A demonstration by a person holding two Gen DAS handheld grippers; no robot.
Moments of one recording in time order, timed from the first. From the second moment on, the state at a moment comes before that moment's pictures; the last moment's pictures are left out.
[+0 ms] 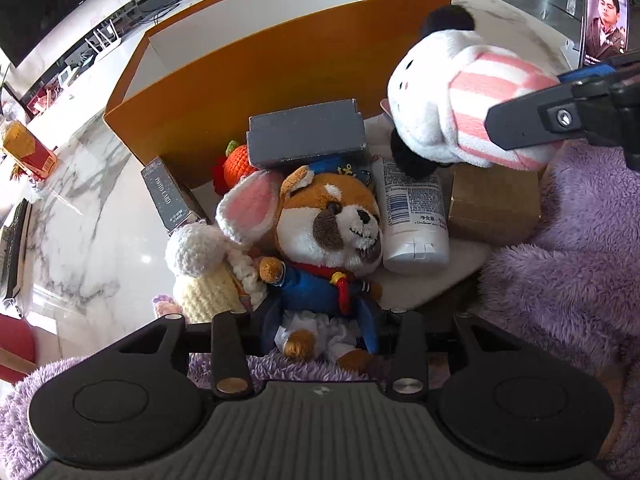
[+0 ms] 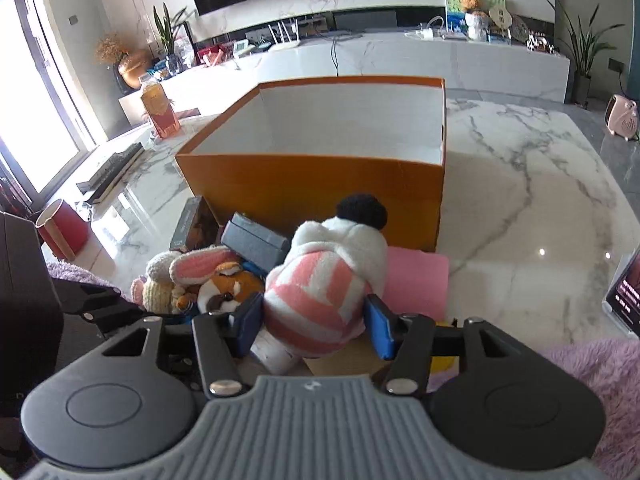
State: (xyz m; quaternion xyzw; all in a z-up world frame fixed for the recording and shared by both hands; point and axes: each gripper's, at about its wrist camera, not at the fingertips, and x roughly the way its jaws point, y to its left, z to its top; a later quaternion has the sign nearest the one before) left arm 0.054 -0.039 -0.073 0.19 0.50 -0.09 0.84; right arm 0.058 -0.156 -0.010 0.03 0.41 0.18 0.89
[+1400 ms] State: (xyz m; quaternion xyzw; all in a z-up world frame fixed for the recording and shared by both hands) left arm 0.037 -0.009 -0.016 0.06 0.47 -0.09 0.88; right arm 0.111 -0.151 -0.045 -0.19 0.45 0.12 0.87
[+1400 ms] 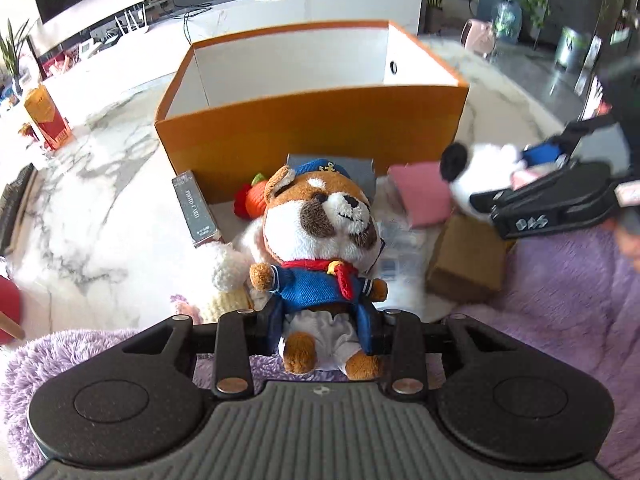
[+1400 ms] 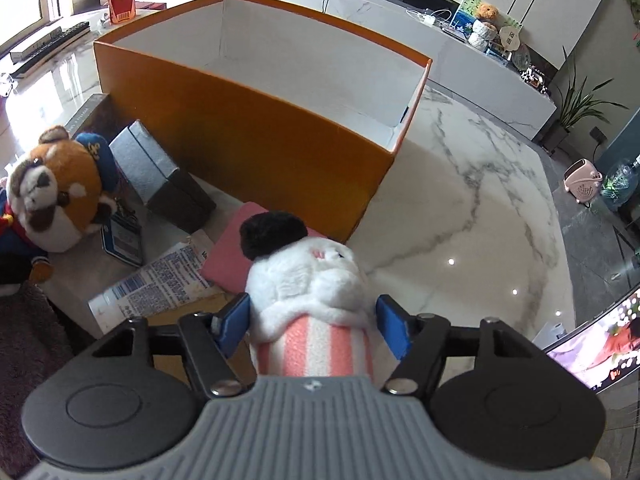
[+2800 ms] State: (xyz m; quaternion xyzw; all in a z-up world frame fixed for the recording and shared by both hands) left arm 0.233 0.048 0.007 -0.01 0.47 -0.08 0.88; right arm 0.236 -0.091 0.025 0.09 0.37 0.15 0.91
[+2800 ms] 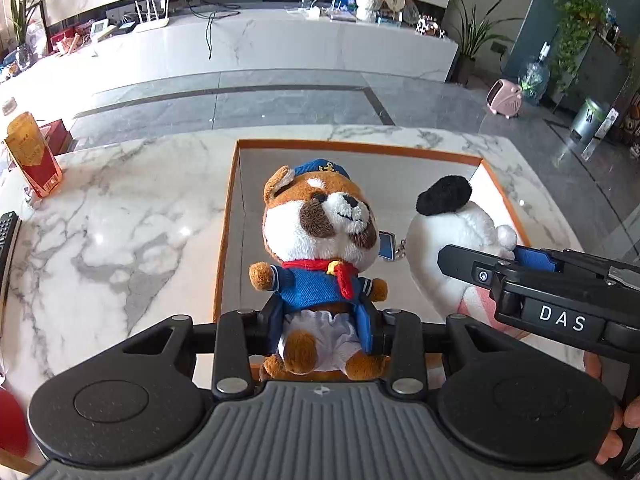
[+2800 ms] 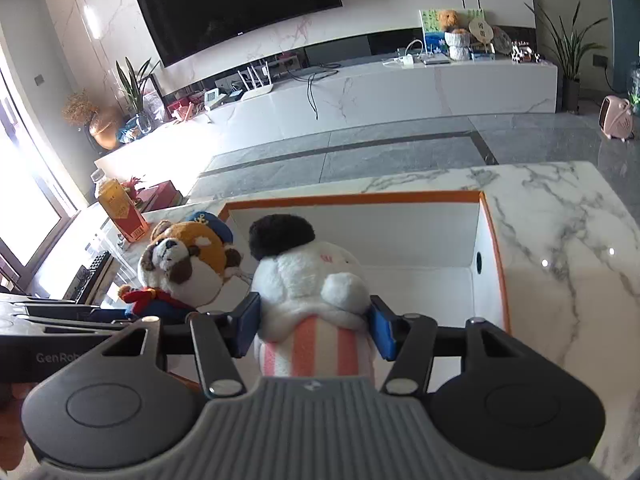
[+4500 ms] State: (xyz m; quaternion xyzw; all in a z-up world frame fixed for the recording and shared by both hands) left arm 0.232 0.100 -0.018 -0.01 0.48 -0.06 0.88; right arm 0.294 -0.040 -0.055 0.16 0.50 0.09 0.85
